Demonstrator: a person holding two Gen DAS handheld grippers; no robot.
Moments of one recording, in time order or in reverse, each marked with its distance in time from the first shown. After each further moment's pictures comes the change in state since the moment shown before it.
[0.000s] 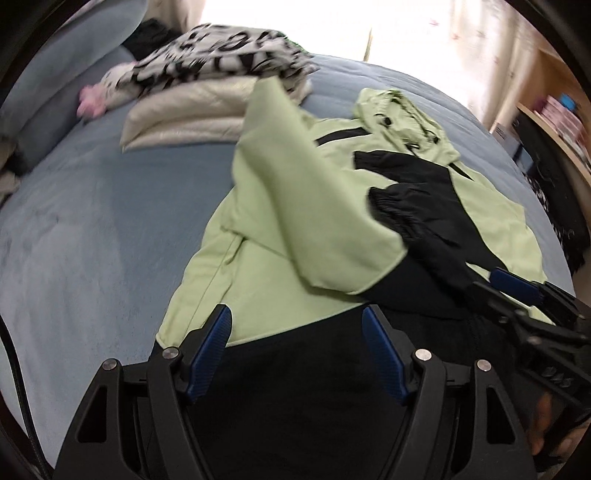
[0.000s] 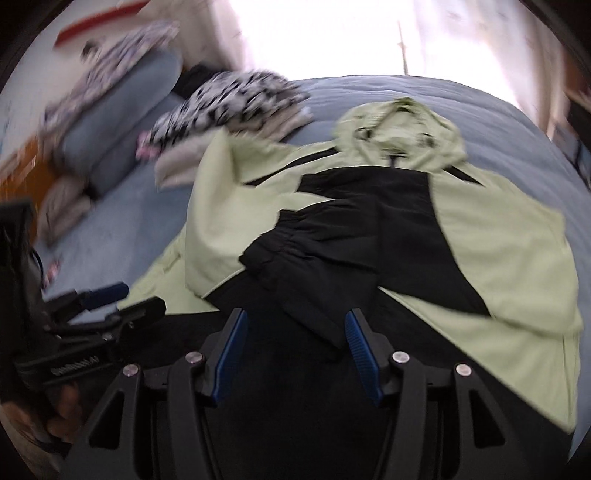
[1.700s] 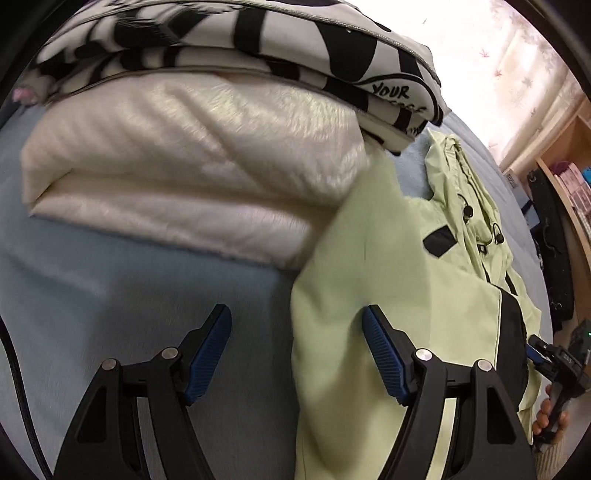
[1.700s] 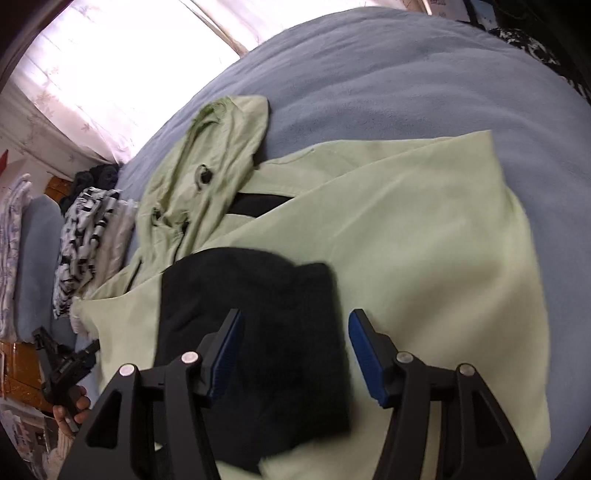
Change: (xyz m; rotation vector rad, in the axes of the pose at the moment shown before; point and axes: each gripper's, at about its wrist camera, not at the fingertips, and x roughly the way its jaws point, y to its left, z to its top) left arm 0.164 0.088 0.187 -0.098 0.057 -0.179; right arm 0.055 -0.275 0.053 0.607 0.026 -0.006
